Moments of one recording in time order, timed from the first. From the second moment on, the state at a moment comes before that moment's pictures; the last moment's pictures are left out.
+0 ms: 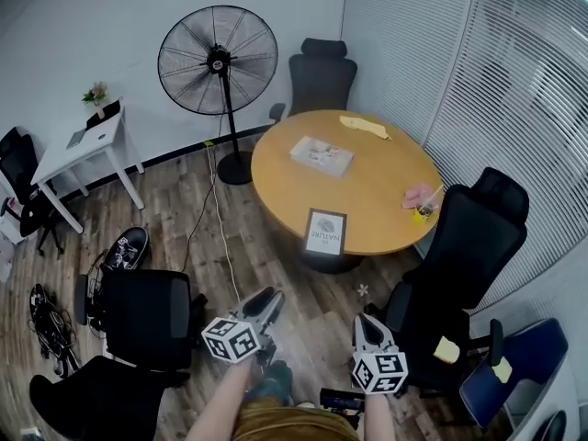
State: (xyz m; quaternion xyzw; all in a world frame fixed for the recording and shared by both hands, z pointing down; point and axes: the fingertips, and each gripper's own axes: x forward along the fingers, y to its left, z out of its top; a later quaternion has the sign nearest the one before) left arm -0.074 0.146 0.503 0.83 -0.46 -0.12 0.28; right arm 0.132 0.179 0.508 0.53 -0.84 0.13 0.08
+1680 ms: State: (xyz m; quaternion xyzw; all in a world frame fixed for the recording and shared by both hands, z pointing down) left arm -0.053 -0.140 0.578 0.86 -0.38 0.01 0.35; right arm 0.139 -0.082 0.539 0.59 -0.78 0.11 0.15
